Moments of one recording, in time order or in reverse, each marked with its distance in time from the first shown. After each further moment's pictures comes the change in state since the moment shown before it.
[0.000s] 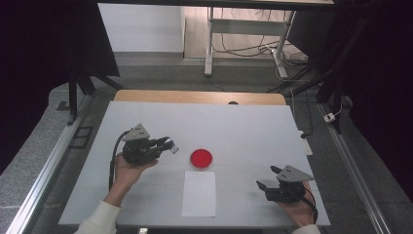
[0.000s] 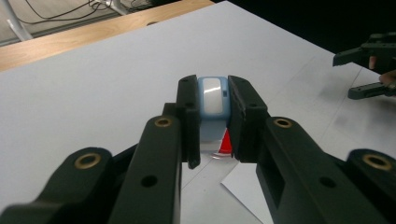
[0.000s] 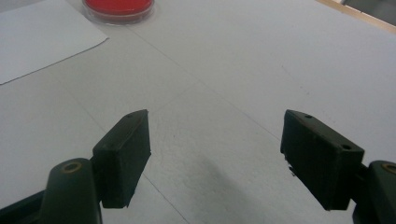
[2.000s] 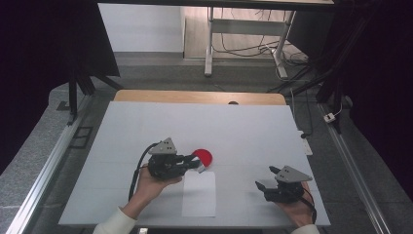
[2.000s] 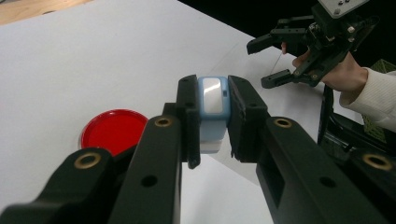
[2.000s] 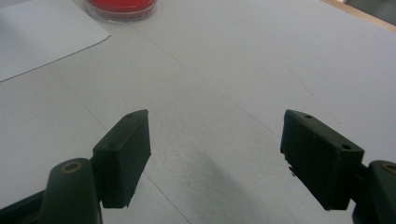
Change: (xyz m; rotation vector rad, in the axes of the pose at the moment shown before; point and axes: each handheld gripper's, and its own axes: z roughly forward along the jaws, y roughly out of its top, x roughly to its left) left arm -0.062 0.001 0.035 0.045 -0.225 0.046; right arm 0.003 0.000 0.003 0.005 0.000 -0.012
